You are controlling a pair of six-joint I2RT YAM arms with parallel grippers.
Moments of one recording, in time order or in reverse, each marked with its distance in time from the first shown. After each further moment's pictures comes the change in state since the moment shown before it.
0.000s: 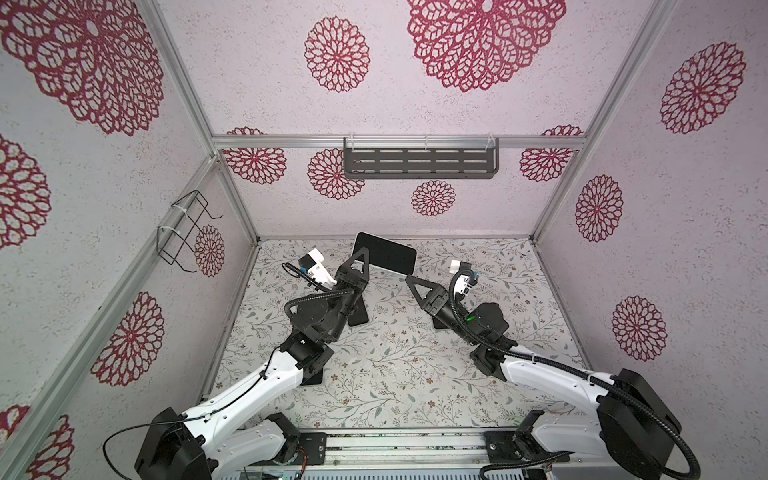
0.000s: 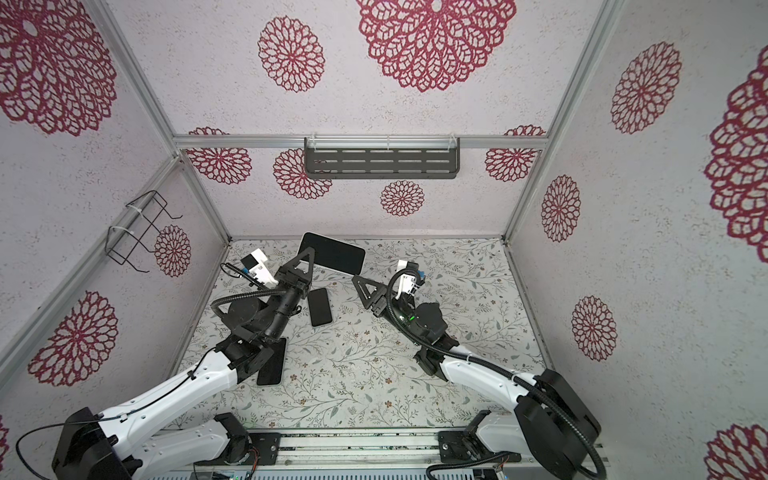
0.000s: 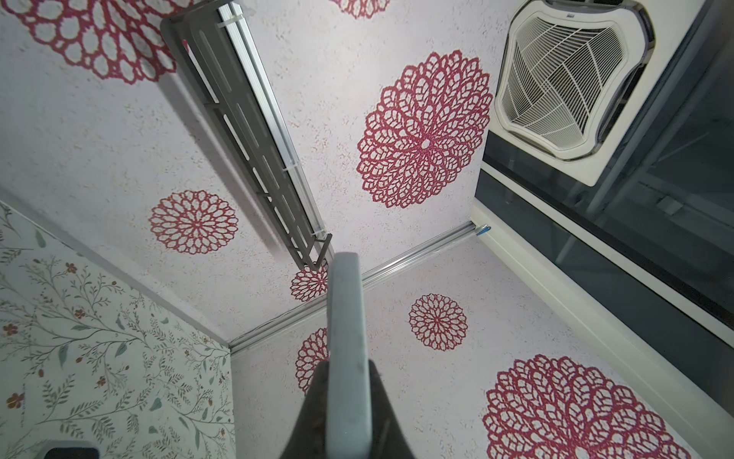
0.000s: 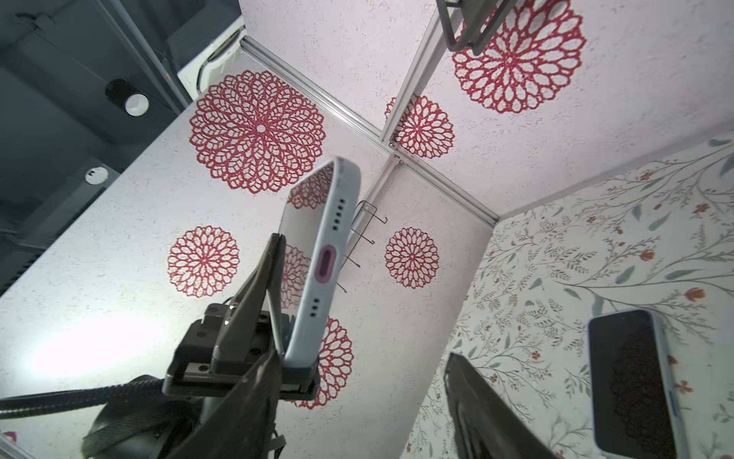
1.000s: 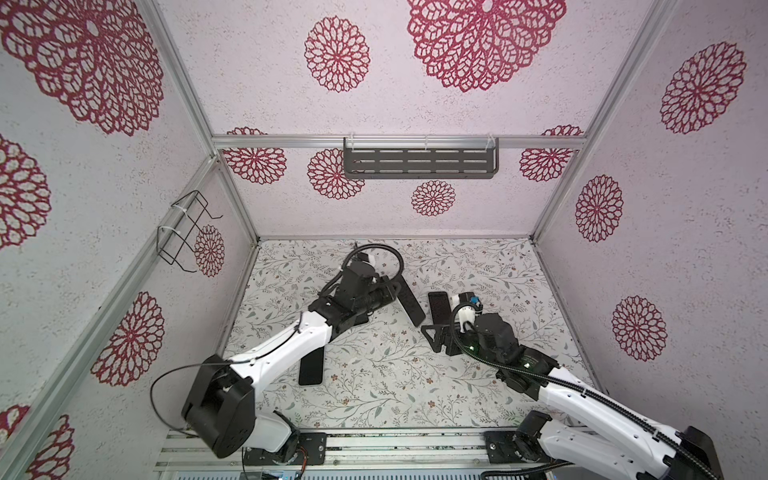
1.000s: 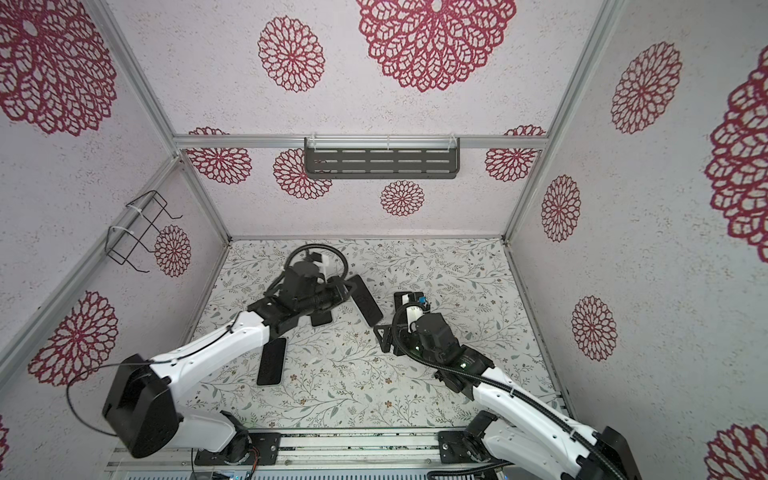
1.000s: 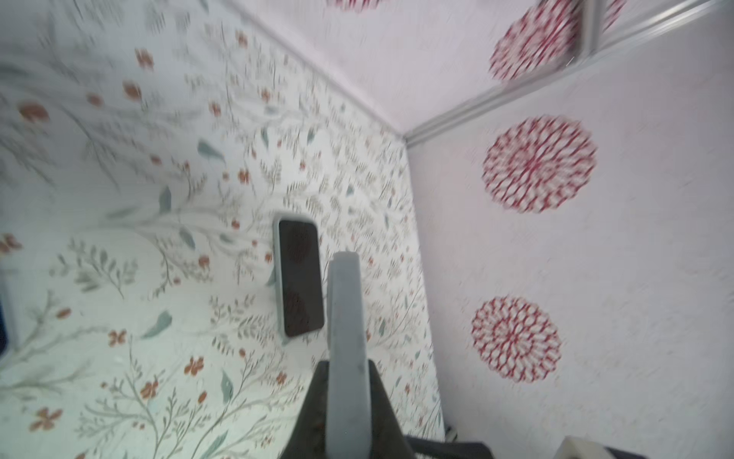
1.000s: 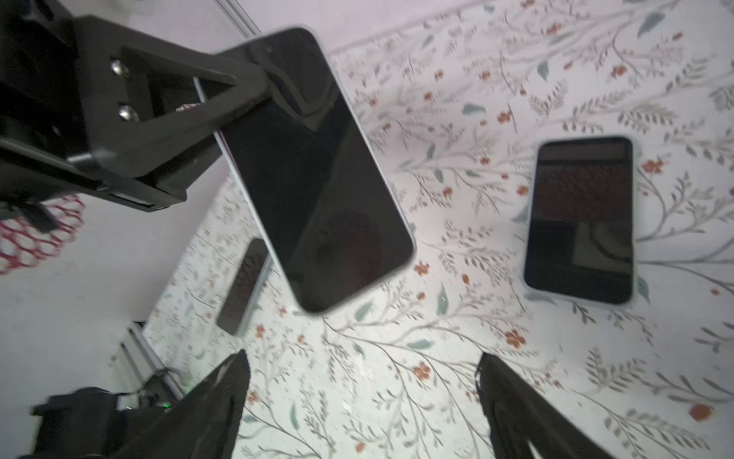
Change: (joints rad) left arm 0.071 0.290 0.301 -0.711 0.374 0.198; right arm 0.002 -0.374 -0.014 -1.056 0.114 -0.454
